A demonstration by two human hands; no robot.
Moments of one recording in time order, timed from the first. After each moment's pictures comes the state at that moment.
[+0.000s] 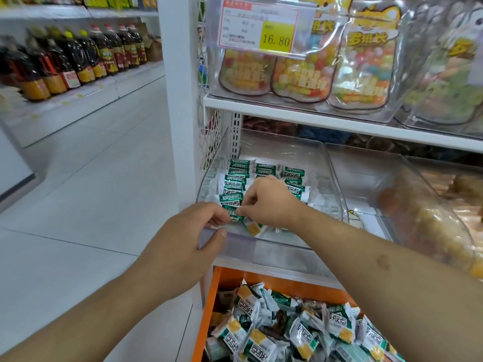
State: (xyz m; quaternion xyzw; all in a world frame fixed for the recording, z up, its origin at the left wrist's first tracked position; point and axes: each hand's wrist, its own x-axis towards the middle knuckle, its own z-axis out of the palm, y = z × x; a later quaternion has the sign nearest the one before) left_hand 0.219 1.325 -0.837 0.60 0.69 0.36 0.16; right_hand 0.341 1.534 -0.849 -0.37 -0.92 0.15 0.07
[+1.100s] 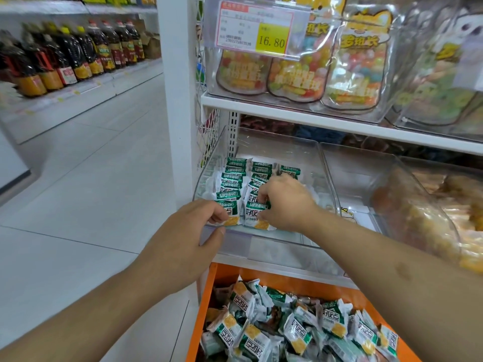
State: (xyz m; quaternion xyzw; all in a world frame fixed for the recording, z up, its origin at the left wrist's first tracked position) left_hand 0.224 1.328 -0.842 0.60 0.71 0.33 0.14; right_hand 0.377 1.524 -0.830 -0.38 -0.92 0.00 0.03
